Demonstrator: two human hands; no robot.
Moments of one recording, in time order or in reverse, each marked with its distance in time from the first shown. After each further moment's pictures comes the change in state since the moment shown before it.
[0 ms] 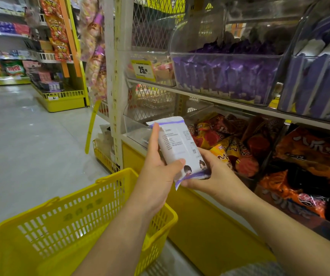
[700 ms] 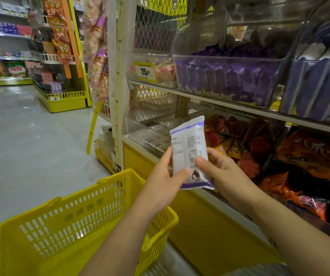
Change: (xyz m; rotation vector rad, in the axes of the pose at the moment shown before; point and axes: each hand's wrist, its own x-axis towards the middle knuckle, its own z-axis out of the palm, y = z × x) left_hand -0.009 -0.004 -0.006 0.423 -0.104 -0.140; right_hand 0.006 0.001 -0.009 0.300 -0.055 0.062
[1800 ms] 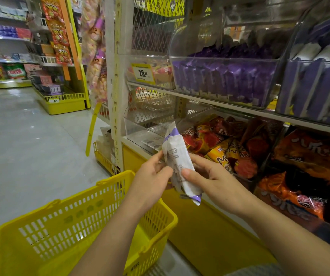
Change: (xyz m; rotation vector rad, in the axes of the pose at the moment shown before) left_hand 0.001 0.004 -0.018 0.023 0.049 -0.054; right_hand -0.009 -0.005 0.013 -0.310 -0.124 -0.076
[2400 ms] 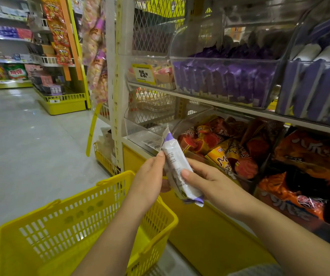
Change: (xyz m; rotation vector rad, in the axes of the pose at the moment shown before) left_hand 0.000 0.004 0.003 -0.091 0.118 -0.142; right_hand -0.002 -0.007 0.005 0.120 -0.087 0.041
